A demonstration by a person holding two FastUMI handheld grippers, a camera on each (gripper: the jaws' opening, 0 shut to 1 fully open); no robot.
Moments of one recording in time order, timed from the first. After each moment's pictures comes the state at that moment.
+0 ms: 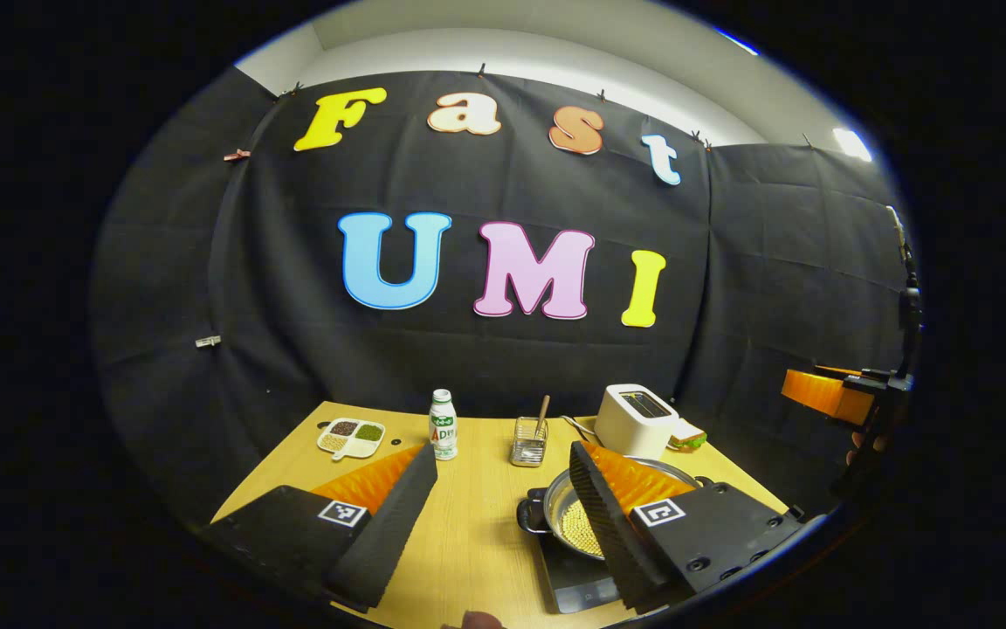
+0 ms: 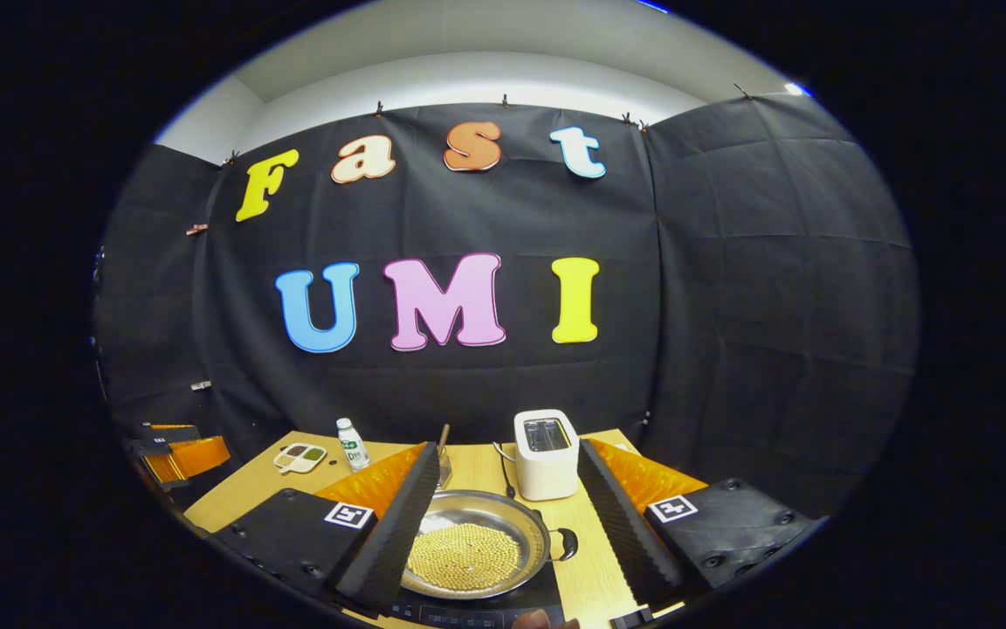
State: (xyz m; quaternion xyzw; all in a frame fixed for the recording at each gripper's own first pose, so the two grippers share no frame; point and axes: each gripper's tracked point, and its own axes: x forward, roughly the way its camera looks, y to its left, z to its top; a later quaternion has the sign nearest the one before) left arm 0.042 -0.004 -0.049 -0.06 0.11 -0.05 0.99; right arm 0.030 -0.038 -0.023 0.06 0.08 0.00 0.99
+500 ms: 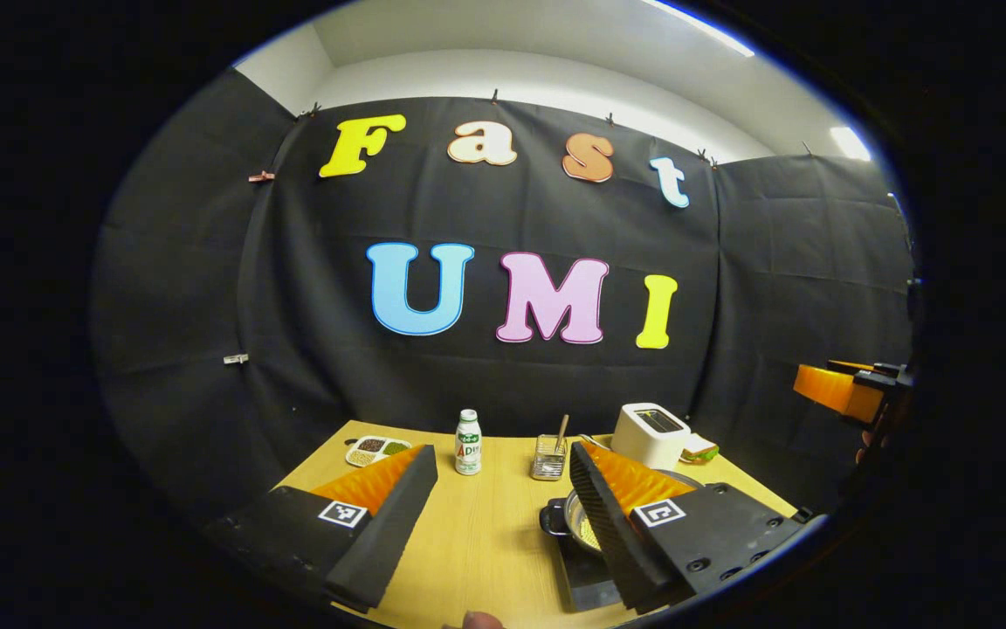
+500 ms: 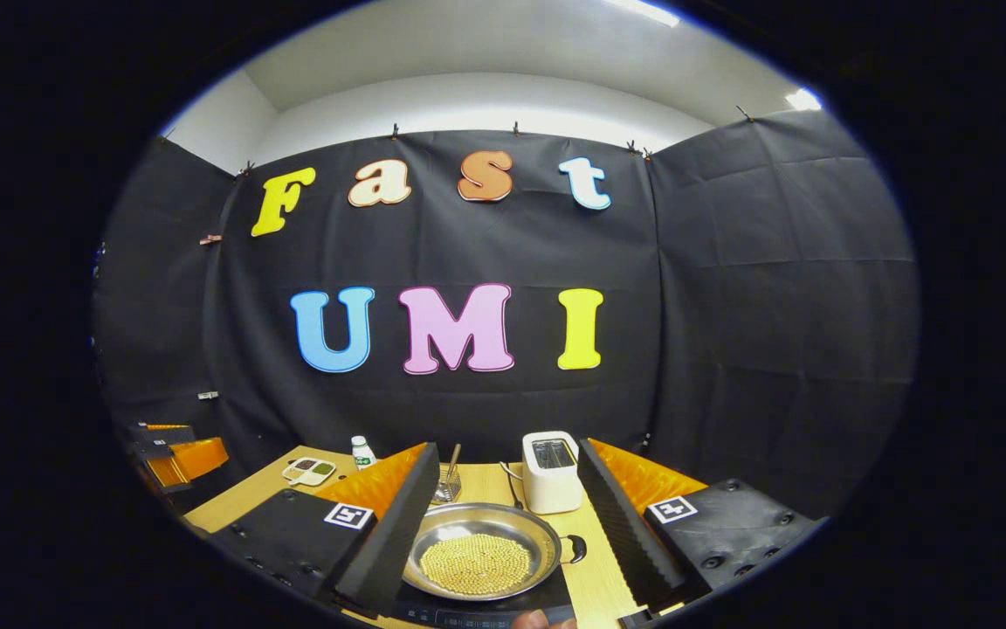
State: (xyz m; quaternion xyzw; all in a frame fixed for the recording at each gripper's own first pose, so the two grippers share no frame) left arm 0.013 0.015 -0.032 -0.06 0.08 -0.02 0.99; right arm 0.002 -0.021 0.003 0.05 0.05 0.00 1.00
